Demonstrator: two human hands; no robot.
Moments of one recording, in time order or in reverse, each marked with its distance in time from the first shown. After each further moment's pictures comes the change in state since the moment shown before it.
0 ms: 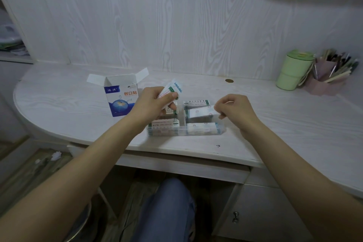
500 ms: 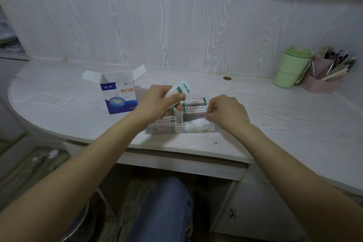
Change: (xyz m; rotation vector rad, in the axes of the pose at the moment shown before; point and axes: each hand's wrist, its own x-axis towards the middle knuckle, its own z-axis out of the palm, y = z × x) left_hand 0.000 0.005 0.012 0.025 -0.109 0.040; right_hand 0.001 0.000 0.014 -0.727 -0.061 -0.186
